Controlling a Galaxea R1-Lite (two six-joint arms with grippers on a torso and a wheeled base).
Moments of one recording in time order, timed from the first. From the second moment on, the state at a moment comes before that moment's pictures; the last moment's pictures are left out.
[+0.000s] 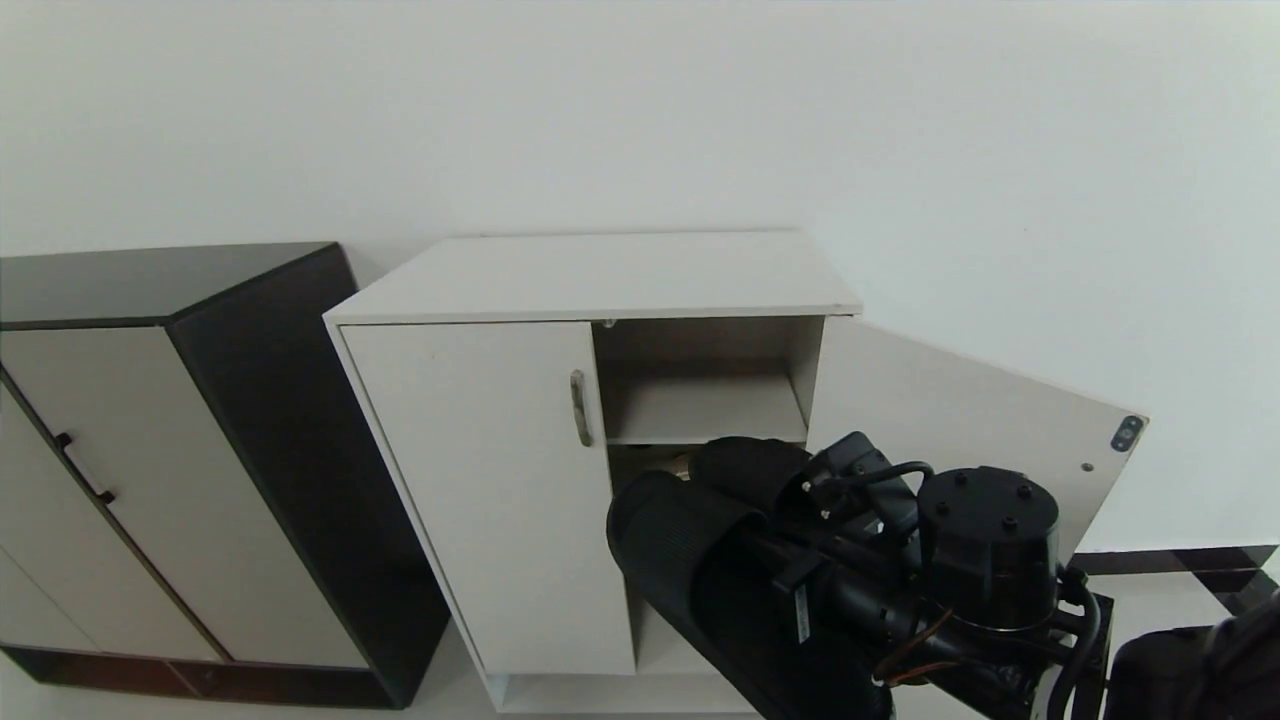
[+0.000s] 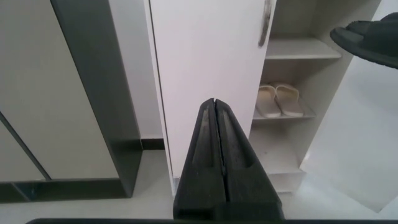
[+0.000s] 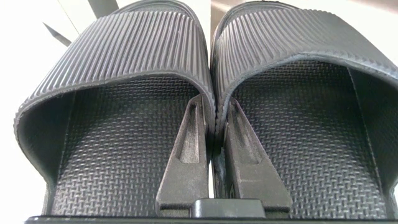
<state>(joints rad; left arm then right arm) 0.00 0.00 0.00 0.00 0.00 0.00 0.85 1.85 -0.58 -1.04 -0.15 0.09</state>
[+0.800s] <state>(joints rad) 0.00 0.00 0.00 0.00 0.00 0.00 0.86 1.87 -0.56 -1.11 -0.15 0.07</state>
